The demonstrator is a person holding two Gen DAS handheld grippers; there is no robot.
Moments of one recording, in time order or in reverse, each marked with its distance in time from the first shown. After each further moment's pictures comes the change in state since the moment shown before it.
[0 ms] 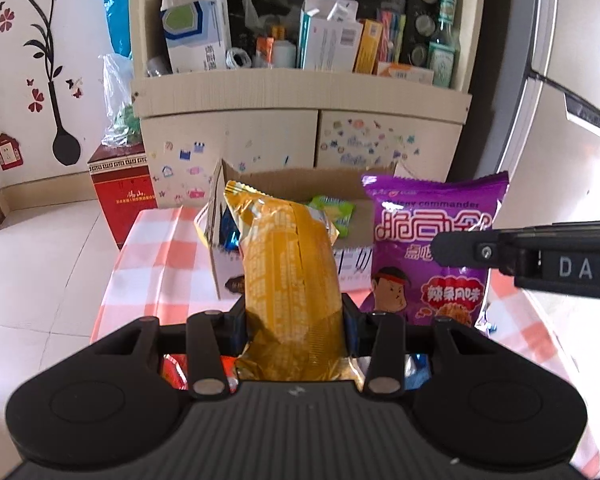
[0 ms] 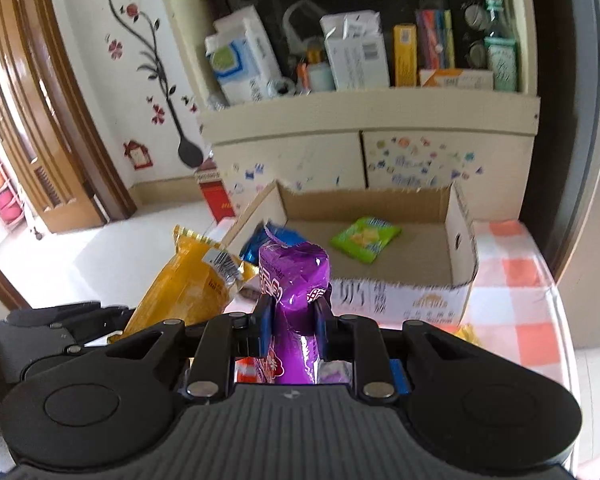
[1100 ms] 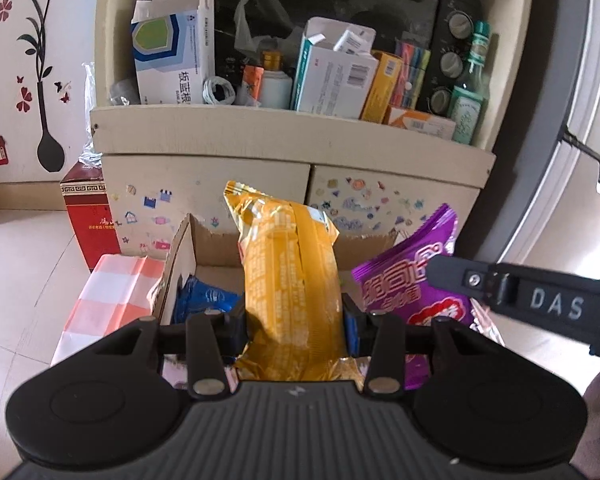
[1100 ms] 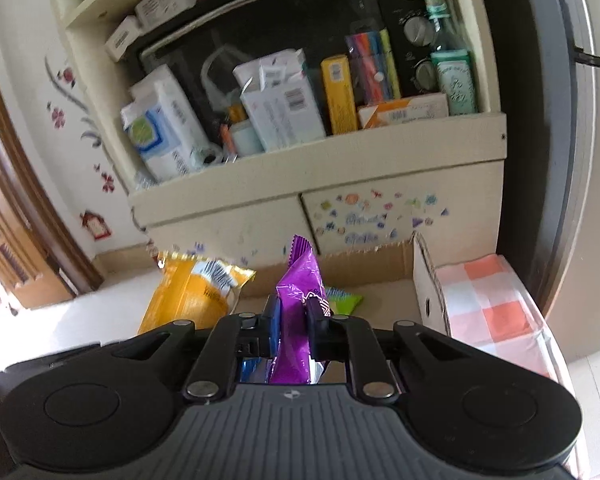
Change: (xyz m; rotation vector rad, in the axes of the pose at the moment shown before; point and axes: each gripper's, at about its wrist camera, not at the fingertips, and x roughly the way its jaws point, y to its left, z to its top) left arm 0.068 -0.014 0.074 -0.098 -0.053 -0.022; right arm 0.042 -0.043 0.051 0.155 -0.127 -0.088
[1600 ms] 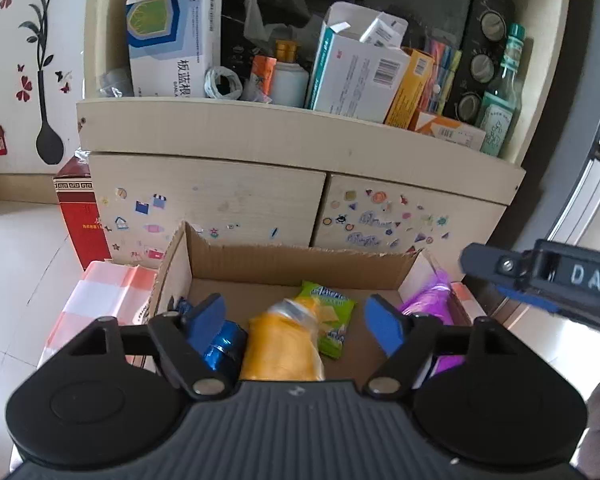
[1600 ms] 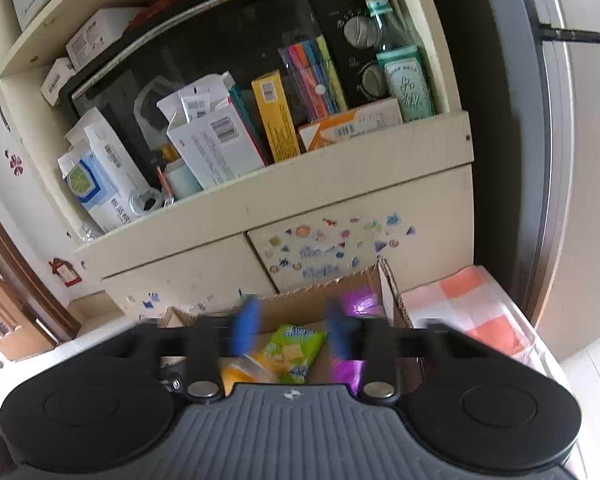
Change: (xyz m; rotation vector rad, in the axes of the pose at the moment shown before) left arm 0.040 0.007 0.016 -0.040 0.008 0.019; right arm 0.030 -0.029 0.016 0.111 -0.019 -0.058
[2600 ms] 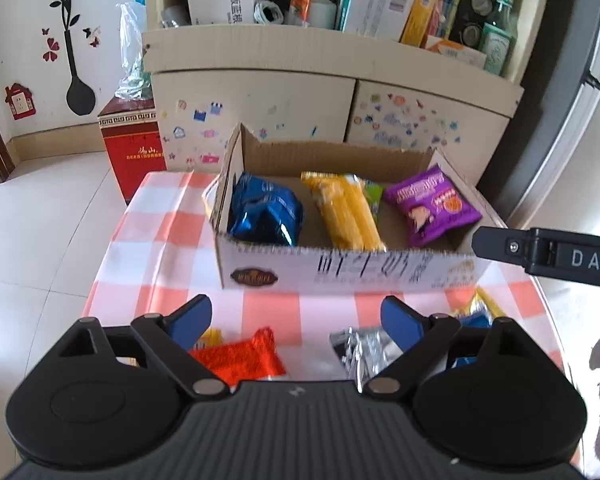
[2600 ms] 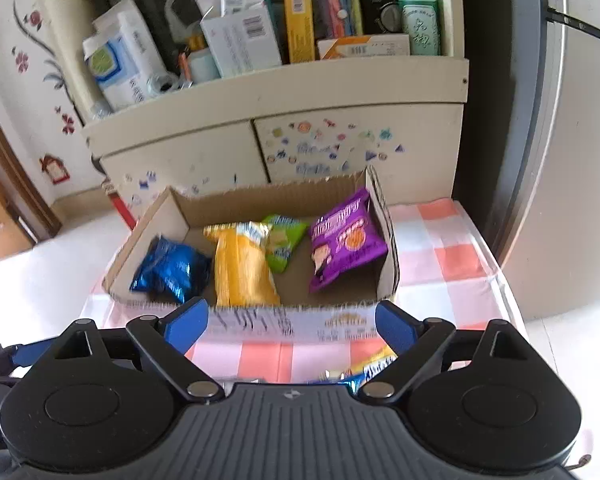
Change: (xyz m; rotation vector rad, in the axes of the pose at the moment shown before) left arm -0.068 0.024 -0.065 0.036 0.185 0.066; right arm -0.037 0.011 -0.051 -0.182 0.222 -0.075
